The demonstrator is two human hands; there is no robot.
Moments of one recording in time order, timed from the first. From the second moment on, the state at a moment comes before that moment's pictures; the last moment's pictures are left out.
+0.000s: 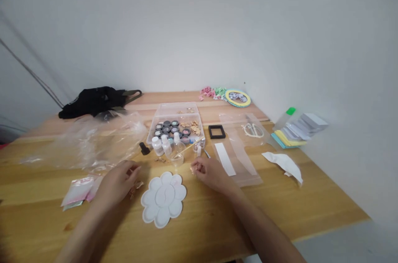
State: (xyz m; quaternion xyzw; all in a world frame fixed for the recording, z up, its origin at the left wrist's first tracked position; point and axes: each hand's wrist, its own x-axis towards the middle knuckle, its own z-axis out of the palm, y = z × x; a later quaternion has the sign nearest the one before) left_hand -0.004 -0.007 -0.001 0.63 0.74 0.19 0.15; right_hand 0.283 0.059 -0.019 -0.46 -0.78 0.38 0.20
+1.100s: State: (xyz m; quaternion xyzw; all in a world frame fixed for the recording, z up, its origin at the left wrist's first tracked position) left_hand 0.066 -0.025 0.002 0.33 0.43 0.50 0.68; right_hand 0.239 0.019 -0.007 -0.32 -0.55 0.68 0.38
